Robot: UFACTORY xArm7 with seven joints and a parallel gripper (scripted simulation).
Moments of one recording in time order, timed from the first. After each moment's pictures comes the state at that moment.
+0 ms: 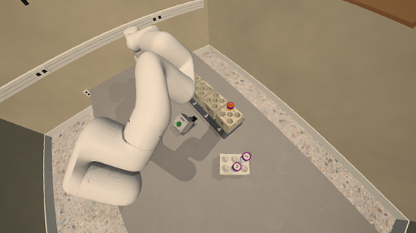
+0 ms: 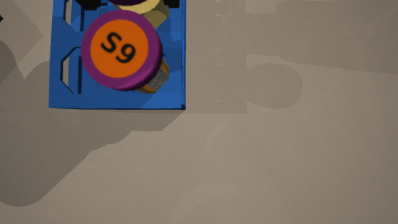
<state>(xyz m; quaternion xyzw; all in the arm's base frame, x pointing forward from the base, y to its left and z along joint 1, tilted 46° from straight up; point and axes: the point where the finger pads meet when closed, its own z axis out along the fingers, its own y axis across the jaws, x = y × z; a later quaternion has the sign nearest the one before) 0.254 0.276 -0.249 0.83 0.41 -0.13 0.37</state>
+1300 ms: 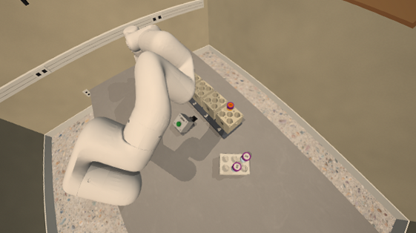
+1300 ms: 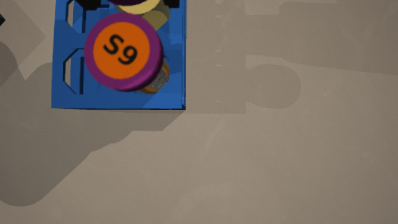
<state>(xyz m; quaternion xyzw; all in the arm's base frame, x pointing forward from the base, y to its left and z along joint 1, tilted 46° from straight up) 0.254 0.279 -0.247 0.83 0.41 -0.13 0.37</state>
